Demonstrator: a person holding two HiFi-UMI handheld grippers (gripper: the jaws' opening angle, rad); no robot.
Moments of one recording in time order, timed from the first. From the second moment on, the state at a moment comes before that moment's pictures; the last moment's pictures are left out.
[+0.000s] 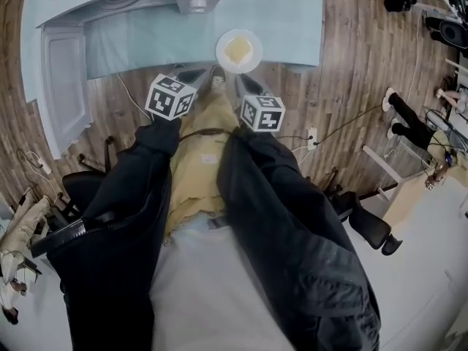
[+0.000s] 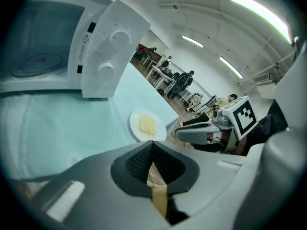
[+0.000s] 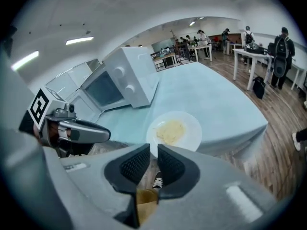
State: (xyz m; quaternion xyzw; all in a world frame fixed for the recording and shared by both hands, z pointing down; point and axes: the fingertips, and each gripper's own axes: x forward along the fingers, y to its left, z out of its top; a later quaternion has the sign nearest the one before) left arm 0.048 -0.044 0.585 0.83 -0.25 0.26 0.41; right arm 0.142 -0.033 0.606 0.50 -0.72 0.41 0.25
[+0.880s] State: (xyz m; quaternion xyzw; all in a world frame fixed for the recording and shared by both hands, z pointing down) left arm 0.054 -0.032 0.612 0.79 -0.30 0.28 0.45; right arm 0.174 -0.039 0.686 0.50 -0.60 0.62 0.09
